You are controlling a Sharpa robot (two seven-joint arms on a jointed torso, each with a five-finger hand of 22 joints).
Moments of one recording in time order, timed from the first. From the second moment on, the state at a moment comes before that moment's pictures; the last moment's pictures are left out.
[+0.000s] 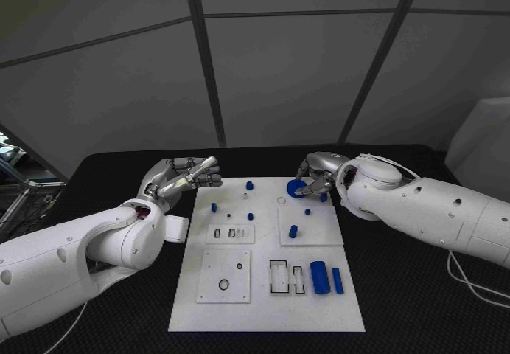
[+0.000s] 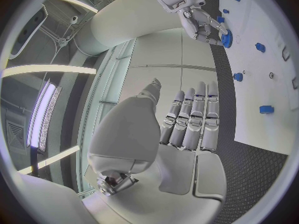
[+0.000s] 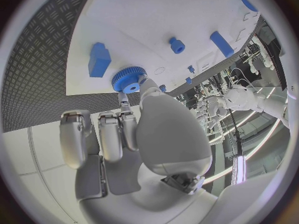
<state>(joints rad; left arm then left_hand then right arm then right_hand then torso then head) 1.14 -0.91 0.06 1.63 -0.07 -0.43 0.43 1.37 -0.08 0.15 0.17 0.07 0.95 0.23 0.10 0.07 1.02 0.18 0.11 0.07 1.09 0.14 0.11 0.15 0.19 0.87 0.24 0.35 0.16 1.23 -0.69 0.08 1.29 -1.58 -0.13 -0.24 1.44 -0.08 -0.01 0.23 0.29 0.90 0.17 0.19 0.07 1.47 0.08 1.52 1.31 1.47 0.01 1.56 1.31 0.01 1.47 0.12 1.55 1.31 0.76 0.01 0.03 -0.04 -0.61</state>
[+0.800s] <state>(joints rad) 1.14 -0.91 0.06 1.62 -0.07 -0.43 0.43 1.37 -0.08 0.15 0.17 0.07 0.95 0.23 0.10 0.07 1.02 0.18 0.11 0.07 1.09 0.14 0.11 0.15 0.19 0.86 0.25 0.35 0.16 1.23 -0.70 0.08 1.39 -1.62 -0.21 -0.22 1.51 -0.04 0.09 0.17 0.25 0.96 0.16 0.22 0.07 1.47 0.07 1.53 1.31 1.47 0.00 1.57 1.31 0.01 1.47 0.12 1.56 1.31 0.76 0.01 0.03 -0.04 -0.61</state>
